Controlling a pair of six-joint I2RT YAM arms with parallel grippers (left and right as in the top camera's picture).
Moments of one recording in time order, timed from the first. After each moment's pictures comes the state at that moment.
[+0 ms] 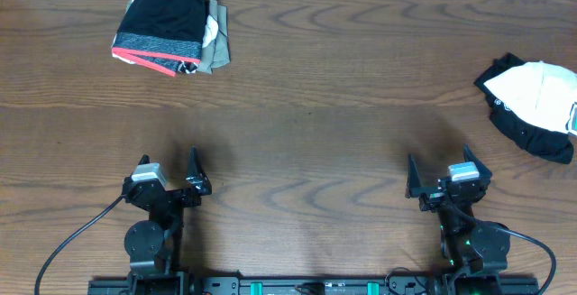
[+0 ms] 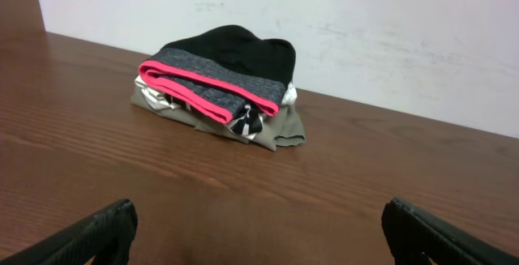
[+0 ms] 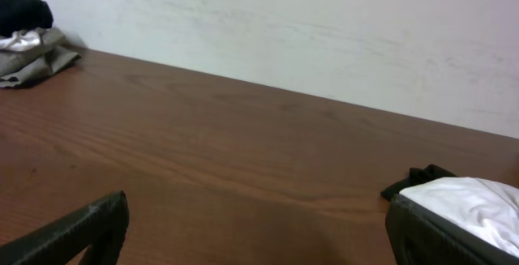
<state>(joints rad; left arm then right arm) 0.05 0.01 0.01 -0.11 0.00 -0.22 0.06 0.01 0.01 -0.06 -0.08 -0.11</state>
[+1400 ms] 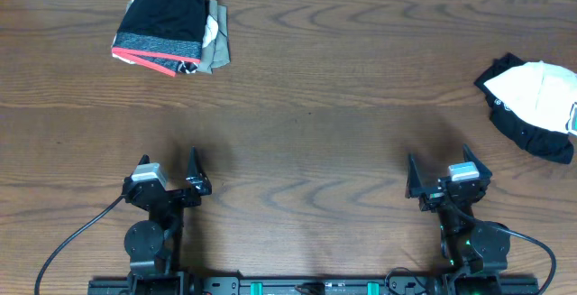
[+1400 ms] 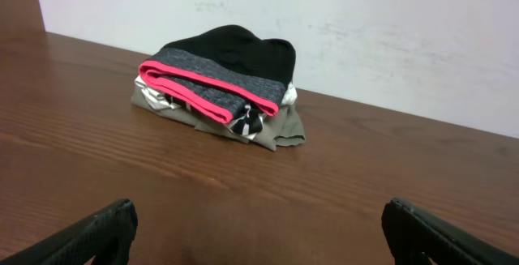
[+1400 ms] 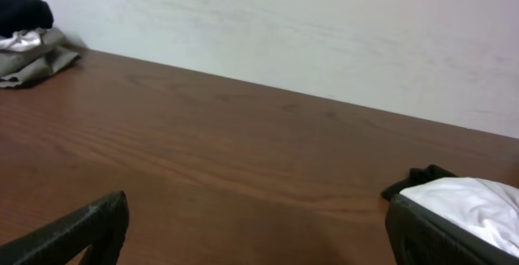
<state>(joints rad) 0.05 0.01 0.01 -0.11 0.00 -0.22 0.06 0.01 0.01 -0.06 -0.09 -0.11</state>
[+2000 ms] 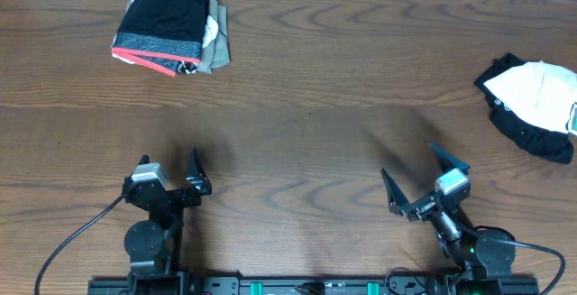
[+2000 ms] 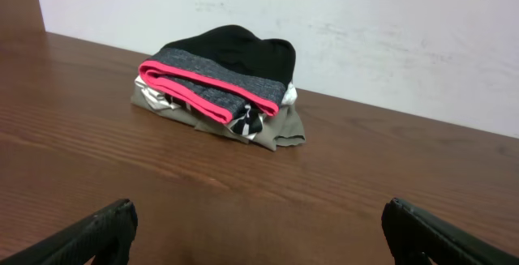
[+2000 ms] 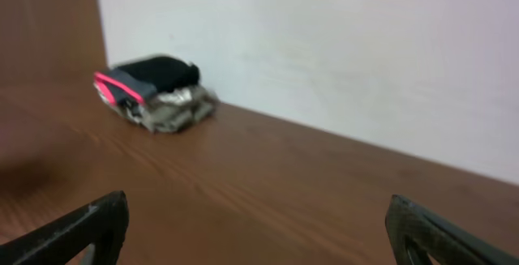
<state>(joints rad) 0.05 0.01 0.01 -0.11 0.00 -0.22 0.06 0.01 0.01 0.10 -0.48 0.02</state>
